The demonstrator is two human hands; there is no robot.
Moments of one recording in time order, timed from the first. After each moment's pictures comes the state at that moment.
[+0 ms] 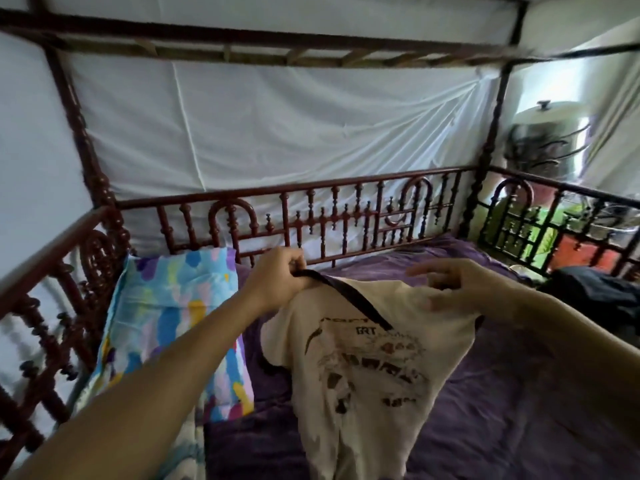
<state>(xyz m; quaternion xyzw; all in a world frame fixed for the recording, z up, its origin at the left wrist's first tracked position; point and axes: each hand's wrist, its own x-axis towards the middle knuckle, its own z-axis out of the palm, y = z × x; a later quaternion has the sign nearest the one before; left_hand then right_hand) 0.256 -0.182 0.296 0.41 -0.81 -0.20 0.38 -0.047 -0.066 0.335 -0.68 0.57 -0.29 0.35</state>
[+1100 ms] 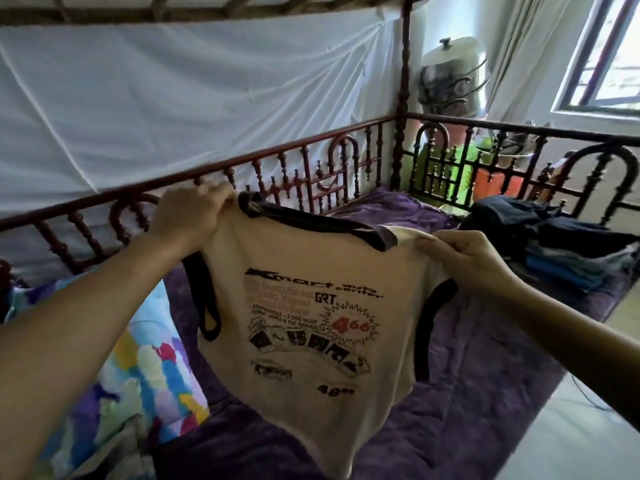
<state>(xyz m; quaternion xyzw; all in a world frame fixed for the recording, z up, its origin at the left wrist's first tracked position) 0.183 -0.265 0.337 0.32 -0.87 0.26 0.28 -0.138 -0.021 0.283 -0.55 0.65 -0.51 0.14</state>
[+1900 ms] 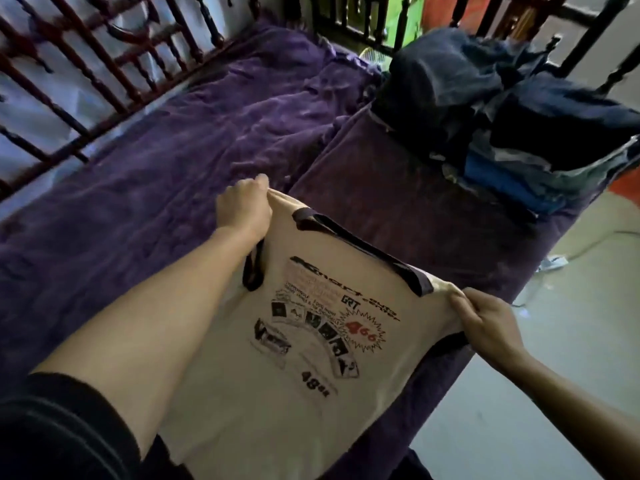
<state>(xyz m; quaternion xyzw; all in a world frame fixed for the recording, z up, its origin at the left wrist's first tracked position) -0.472 -0.390 -0.006 0.47 -0.88 -0.01 0.07 -0.659 -0.042 -0.069 -0.27 0.88 -0.32 0.21</state>
